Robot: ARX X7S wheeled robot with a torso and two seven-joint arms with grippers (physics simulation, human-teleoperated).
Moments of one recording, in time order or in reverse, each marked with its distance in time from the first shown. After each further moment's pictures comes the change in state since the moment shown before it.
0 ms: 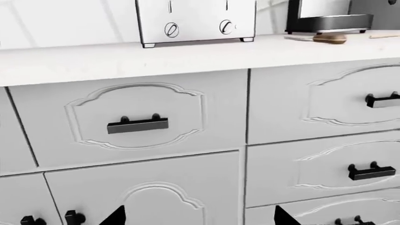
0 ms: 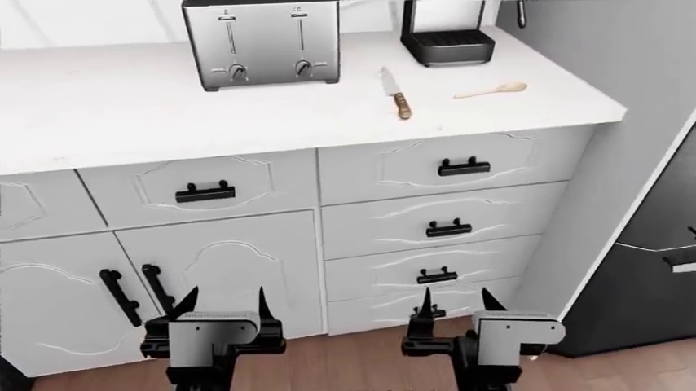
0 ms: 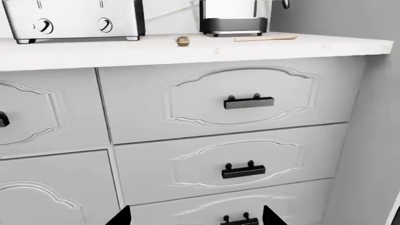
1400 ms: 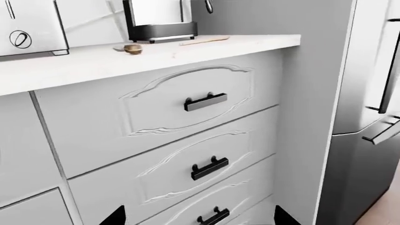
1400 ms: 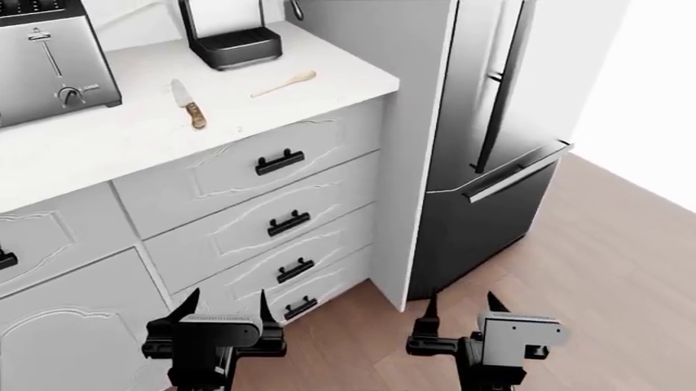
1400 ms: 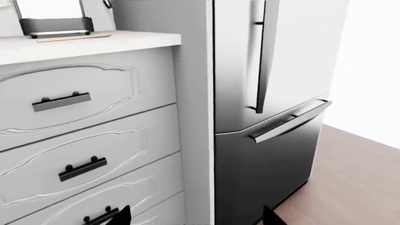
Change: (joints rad) left arm -0.004 -0.026 0.036 -0.019 -0.011 0.020 -0.020; right arm 0.004 0.016 -0.010 0.017 0.041 -0.008 0.038
